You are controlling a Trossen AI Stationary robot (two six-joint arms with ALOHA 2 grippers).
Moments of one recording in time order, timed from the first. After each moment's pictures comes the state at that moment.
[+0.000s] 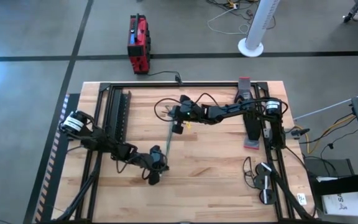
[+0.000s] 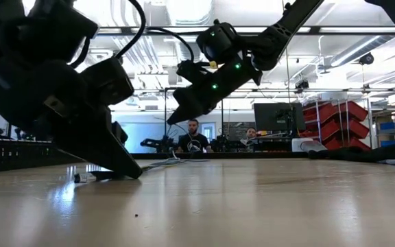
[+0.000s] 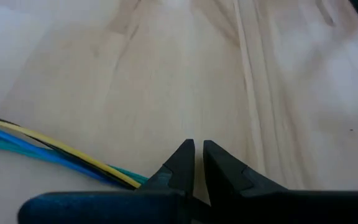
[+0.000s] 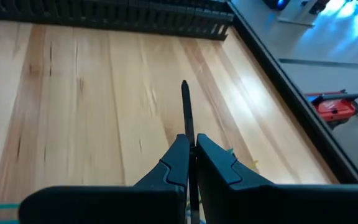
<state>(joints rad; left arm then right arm) -0.39 1.76 0.52 0.62 -0.16 -0.50 -0.21 2.06 1.20 0.29 0.15 -0.20</state>
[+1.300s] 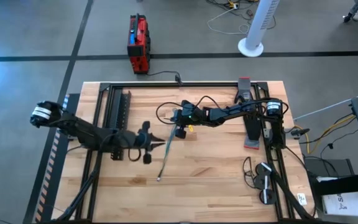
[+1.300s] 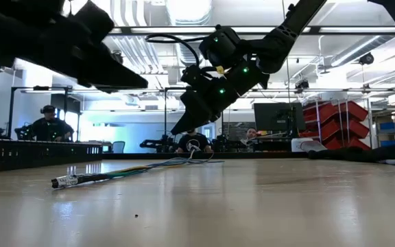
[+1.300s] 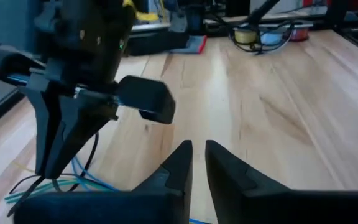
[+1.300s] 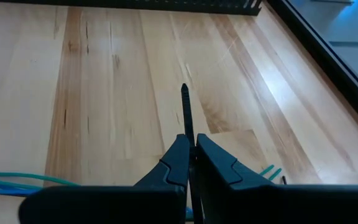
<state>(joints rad) -0.21 1.25 0.36 0.60 -0.31 -0.01 -0.19 2.05 1.14 0.28 0.07 -0.13</state>
